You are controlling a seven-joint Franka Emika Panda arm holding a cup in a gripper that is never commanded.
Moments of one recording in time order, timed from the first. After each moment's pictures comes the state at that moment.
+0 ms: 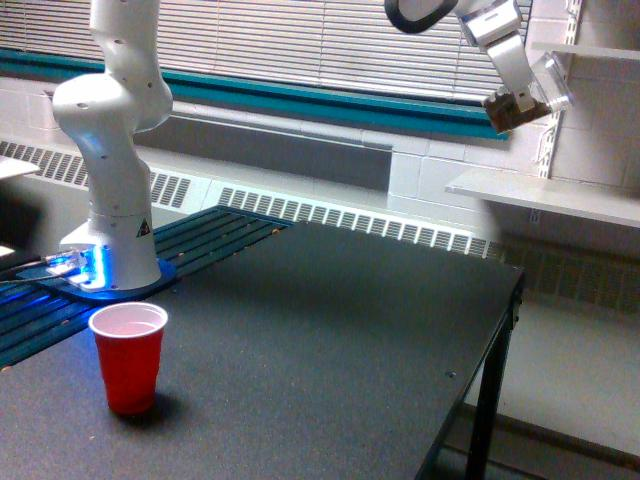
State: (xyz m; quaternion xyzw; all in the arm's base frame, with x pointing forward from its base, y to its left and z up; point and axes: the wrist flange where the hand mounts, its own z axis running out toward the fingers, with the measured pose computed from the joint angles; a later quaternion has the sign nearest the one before) arm 0.620 0.171 0.501 -0.93 0.24 -0.22 0.18
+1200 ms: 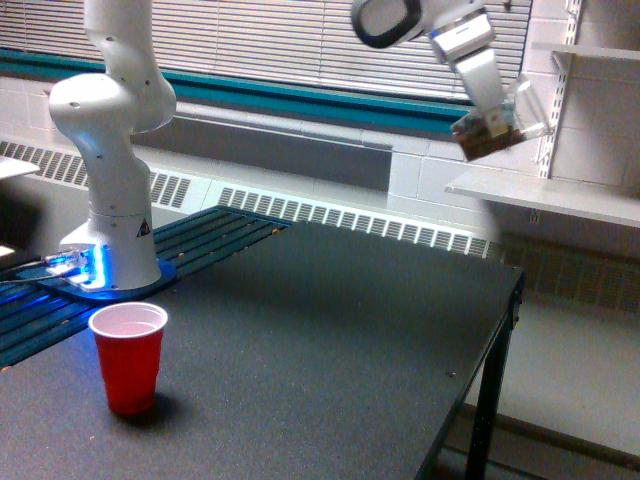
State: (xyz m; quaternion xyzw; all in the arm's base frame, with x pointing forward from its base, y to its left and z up) arm 0.598 0.046 0.470 -0.94 0.23 -0.23 0.12
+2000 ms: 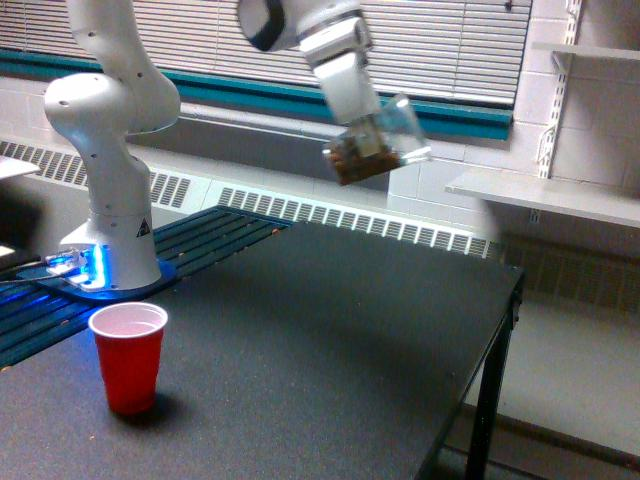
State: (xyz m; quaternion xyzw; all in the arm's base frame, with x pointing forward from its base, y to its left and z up) arm 0.479 -0.119 0.449 -0.94 0.24 -0.23 0.07
